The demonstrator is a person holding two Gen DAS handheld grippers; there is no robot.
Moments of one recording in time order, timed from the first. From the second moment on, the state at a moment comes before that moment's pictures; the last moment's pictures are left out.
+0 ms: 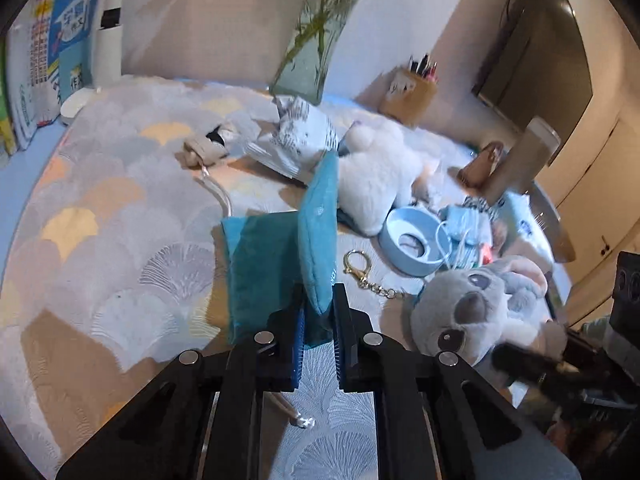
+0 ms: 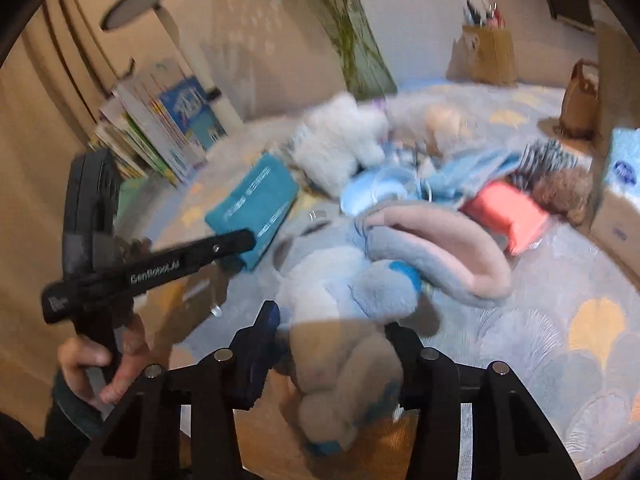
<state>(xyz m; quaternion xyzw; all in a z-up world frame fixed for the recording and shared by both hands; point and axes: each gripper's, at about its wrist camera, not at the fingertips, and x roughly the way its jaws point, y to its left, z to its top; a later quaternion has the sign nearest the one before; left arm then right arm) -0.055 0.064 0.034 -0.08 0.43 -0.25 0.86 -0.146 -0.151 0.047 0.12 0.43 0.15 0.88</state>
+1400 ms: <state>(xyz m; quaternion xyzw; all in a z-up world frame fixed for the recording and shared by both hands) -0.100 -0.128 0.216 -0.06 0.28 -0.52 0.81 -0.199 -0.325 0.191 0.20 0.26 -0.01 0.95</state>
